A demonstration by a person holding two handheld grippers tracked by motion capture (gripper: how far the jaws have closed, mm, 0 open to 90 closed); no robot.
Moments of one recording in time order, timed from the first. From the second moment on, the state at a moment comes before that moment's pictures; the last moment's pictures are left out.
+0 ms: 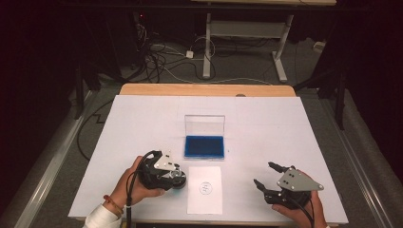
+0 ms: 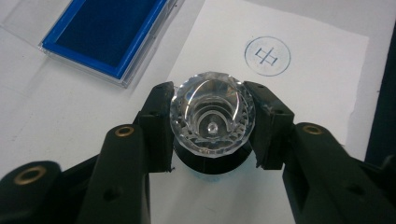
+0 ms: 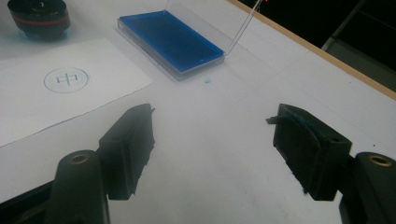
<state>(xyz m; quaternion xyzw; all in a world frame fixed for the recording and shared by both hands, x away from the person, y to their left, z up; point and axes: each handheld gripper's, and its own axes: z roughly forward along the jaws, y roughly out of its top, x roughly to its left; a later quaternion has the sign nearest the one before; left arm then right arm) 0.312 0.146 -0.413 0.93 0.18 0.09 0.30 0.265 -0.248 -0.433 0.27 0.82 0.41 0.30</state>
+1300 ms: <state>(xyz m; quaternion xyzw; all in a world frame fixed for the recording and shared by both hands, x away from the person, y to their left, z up) 0.312 0.168 -0.405 0.91 0.22 0.11 0.33 0.271 -0.245 -0.435 0.27 0.82 0.41 0.29</state>
